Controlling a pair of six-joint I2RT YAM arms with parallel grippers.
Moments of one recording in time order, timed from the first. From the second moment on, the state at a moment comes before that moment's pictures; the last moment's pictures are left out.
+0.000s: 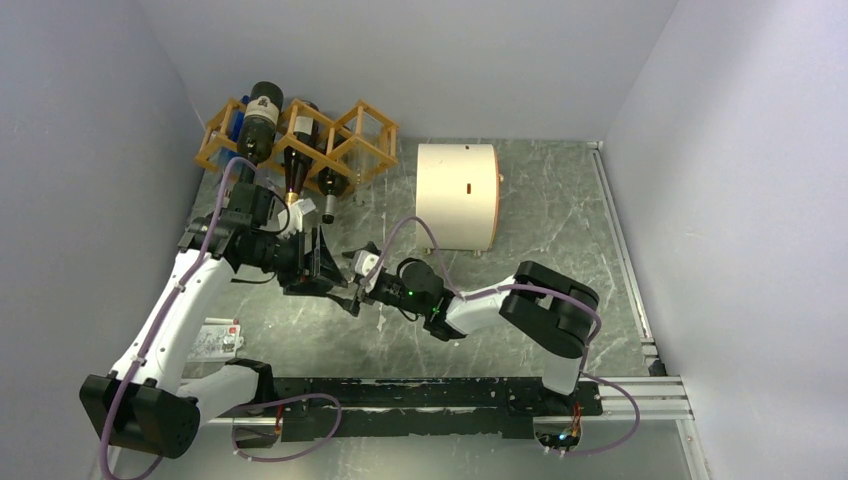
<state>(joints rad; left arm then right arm) -0.21 1.10 1.09 -1.14 0.73 -0.41 1.11 1.82 0.75 1.12 -0.15 -0.27</state>
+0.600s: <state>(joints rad) -0.21 1.09 1.13 -0.88 0.59 -0.43 1.00 1.81 0.85 0.97 -0.10 0.00</state>
